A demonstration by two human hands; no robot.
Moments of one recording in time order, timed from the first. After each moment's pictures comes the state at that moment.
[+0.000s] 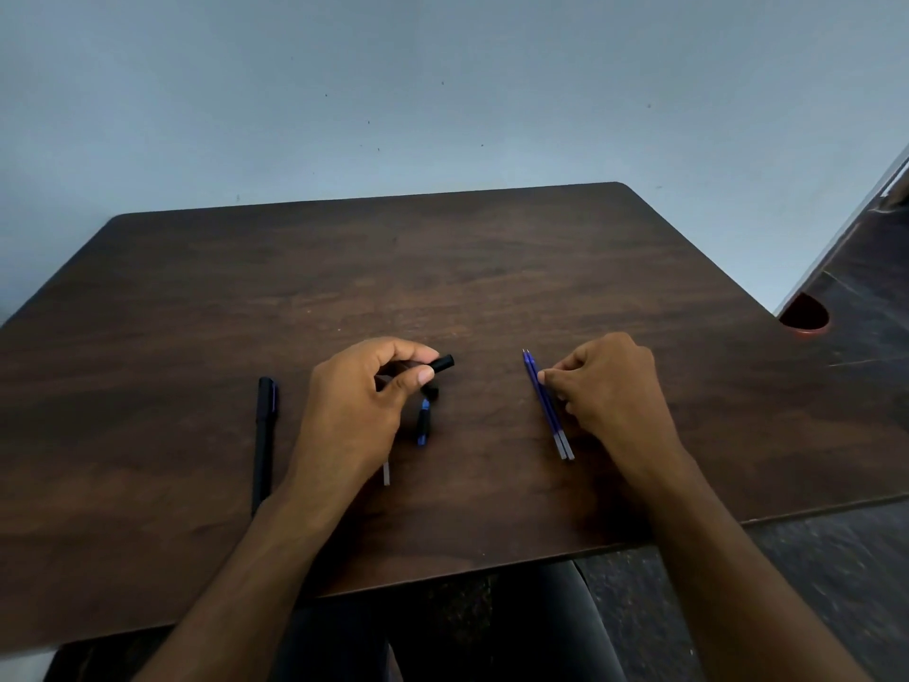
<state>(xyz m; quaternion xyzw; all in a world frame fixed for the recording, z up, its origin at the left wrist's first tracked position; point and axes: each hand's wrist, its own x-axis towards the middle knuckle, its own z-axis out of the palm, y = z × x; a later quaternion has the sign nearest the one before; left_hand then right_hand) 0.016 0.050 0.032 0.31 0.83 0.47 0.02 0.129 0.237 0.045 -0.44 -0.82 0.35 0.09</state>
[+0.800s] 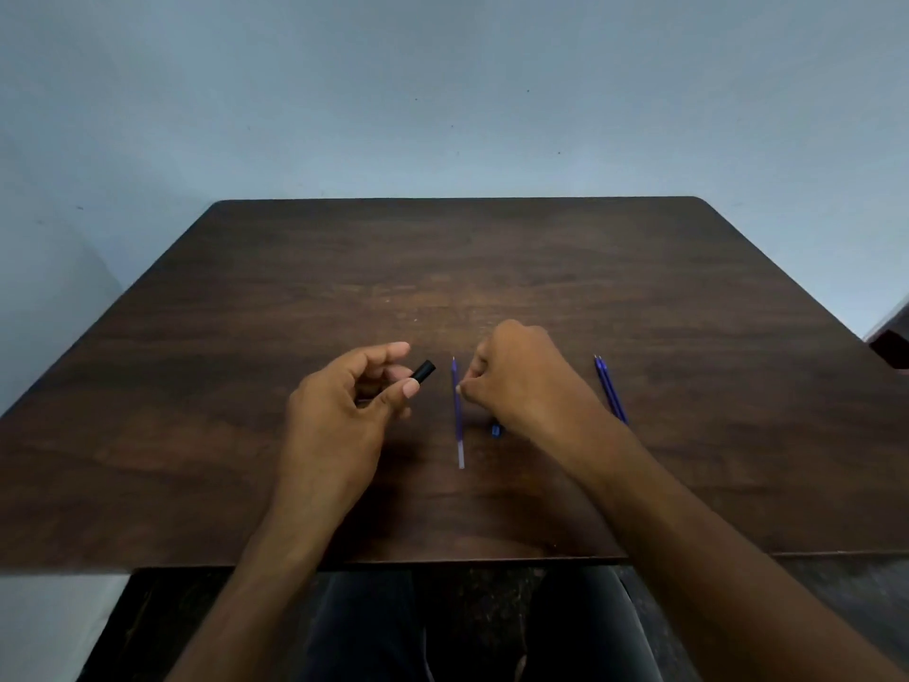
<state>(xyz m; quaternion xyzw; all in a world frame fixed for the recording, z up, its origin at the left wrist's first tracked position) 0.007 -0.028 0.021 0.22 0.79 0.57 0.00 0.042 0.146 0.059 -0.25 -0.93 0.28 -0.05</state>
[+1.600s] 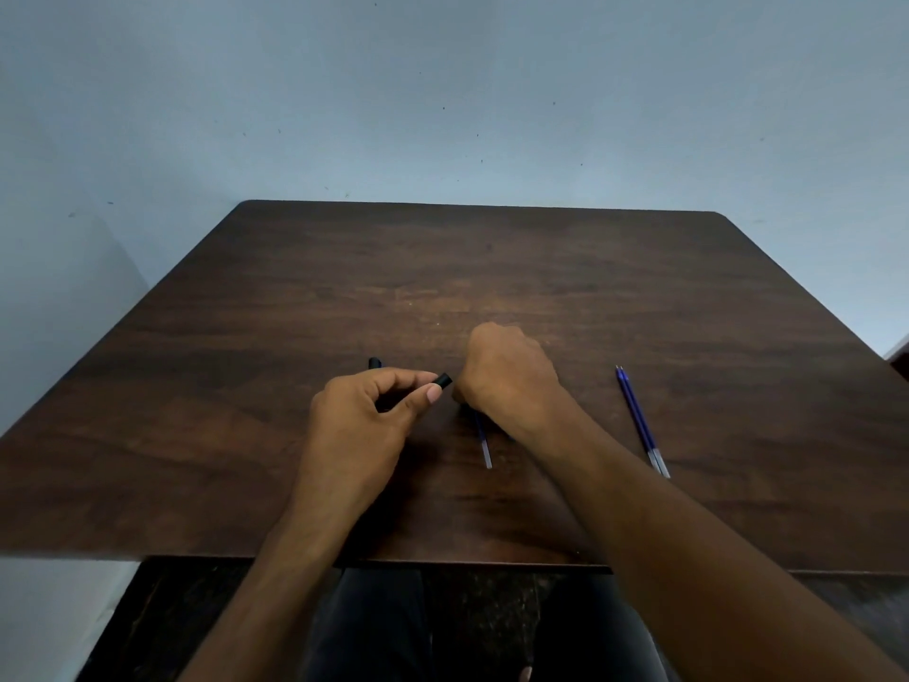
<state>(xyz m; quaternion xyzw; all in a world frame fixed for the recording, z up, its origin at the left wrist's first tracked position) 0.002 -0.036 0.014 0.21 0.81 0.55 0.00 0.005 0.119 0.058 -0.29 -0.93 0.19 -0.06</state>
